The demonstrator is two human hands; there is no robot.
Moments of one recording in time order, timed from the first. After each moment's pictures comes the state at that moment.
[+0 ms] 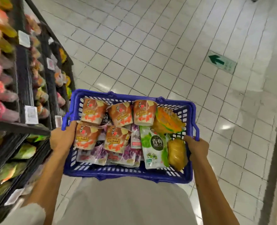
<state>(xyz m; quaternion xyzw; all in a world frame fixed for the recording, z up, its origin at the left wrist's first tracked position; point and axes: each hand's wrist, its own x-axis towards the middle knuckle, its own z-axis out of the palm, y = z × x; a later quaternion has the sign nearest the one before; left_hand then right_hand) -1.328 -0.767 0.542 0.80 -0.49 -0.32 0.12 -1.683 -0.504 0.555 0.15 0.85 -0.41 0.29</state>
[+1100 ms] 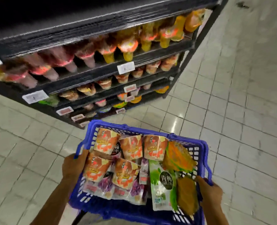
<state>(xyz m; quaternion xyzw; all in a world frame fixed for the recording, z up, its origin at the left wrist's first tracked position) -1.615 -0.987 0.492 0.91 0.17 -0.26 0.29 -1.945 -1.278 0.503 -0.40 0.82 -0.07 0.41</state>
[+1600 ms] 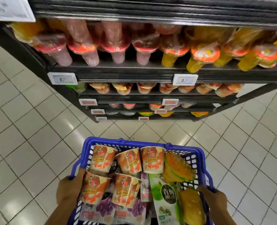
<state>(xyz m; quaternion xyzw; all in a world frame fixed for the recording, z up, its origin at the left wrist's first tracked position) -1.604 -0.932 0.360 0.83 0.39 -0.24 0.31 -1.764 -1.344 0.384 -0.54 0.73 0.09 0.41</state>
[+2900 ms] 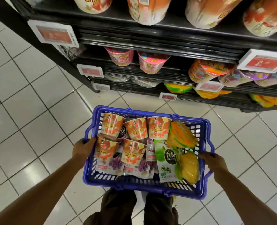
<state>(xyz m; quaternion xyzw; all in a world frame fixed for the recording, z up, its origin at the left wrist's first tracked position) -1.527 -0.948 0.008 0.79 0.43 -0.28 0.35 -1.630 -1.387 0.033 -0.64 0.61 0.24 0.40</state>
